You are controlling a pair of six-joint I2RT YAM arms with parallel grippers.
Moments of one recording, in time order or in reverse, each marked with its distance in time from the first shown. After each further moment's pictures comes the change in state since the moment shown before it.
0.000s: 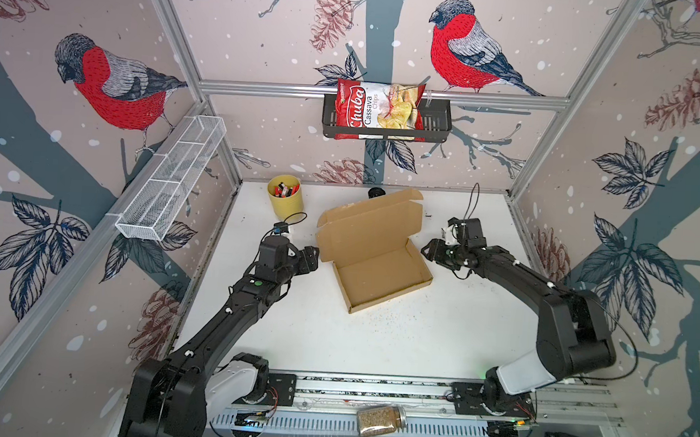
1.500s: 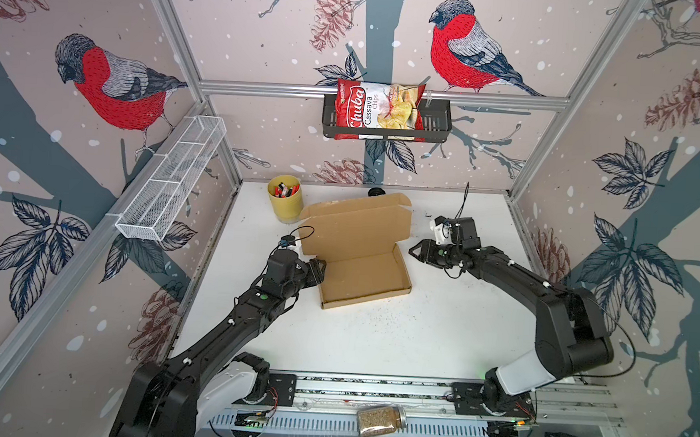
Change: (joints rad) left arm -0.090 -0.078 -0.085 0.029 -0.033 -0.131; right arm 0.077 0.014 0.050 0.051 -0.116 -0.050
